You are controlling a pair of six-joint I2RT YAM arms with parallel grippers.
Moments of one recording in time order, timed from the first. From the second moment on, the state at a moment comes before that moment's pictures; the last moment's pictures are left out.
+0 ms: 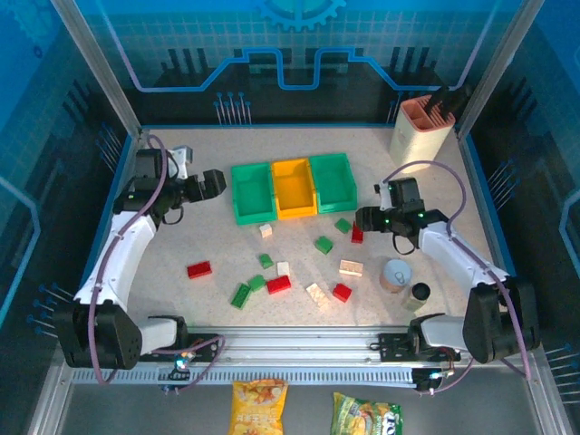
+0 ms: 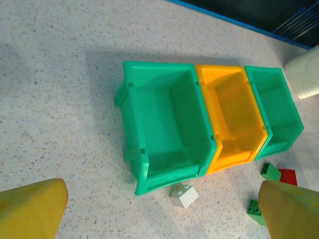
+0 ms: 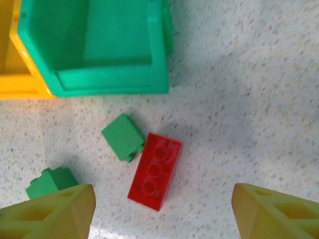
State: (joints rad) left arm 0.04 1.23 1.07 -0.57 0.37 -0.29; right arm 0.23 1.29 0.83 -0.47 -0.10 0.20
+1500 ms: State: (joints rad) left arm 0.04 1.16 0.97 -0.51 0.28 -0.19; right arm 0.38 1.66 0.96 -0.57 0.07 0.52
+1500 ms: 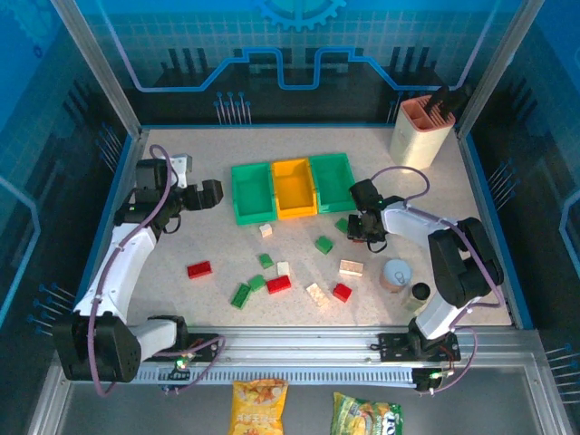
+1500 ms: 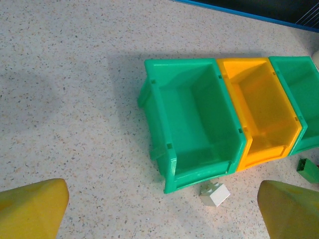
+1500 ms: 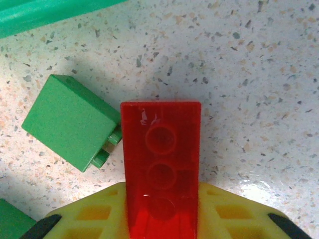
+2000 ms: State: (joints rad) left arm 0.04 1.17 0.97 -0.51 0.28 -0.19; right arm 0.39 1.59 1.11 -0.69 0.09 0.45
